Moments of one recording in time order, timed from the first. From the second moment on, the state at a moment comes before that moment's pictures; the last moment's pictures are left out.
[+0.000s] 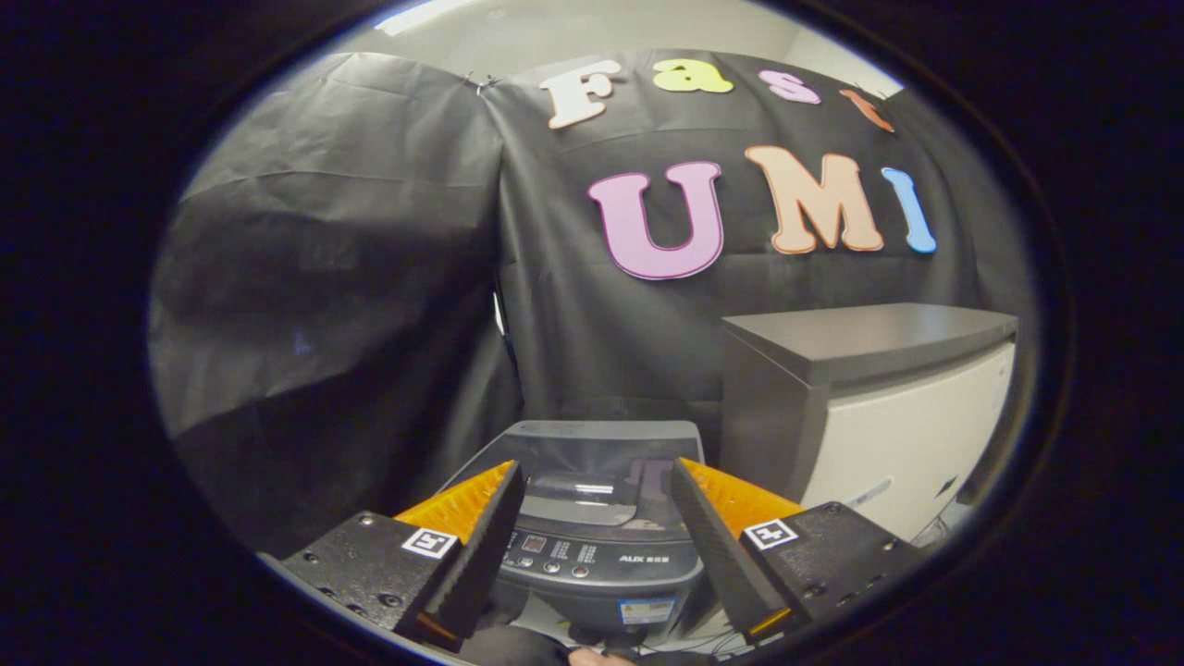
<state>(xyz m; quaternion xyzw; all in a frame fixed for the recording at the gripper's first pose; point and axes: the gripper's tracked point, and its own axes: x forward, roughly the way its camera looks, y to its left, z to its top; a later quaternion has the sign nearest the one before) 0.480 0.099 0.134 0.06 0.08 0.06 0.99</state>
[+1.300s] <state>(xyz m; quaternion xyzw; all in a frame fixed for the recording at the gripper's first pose) 0.254 0.085 0.101 0.04 -0.01 0.00 1.00</state>
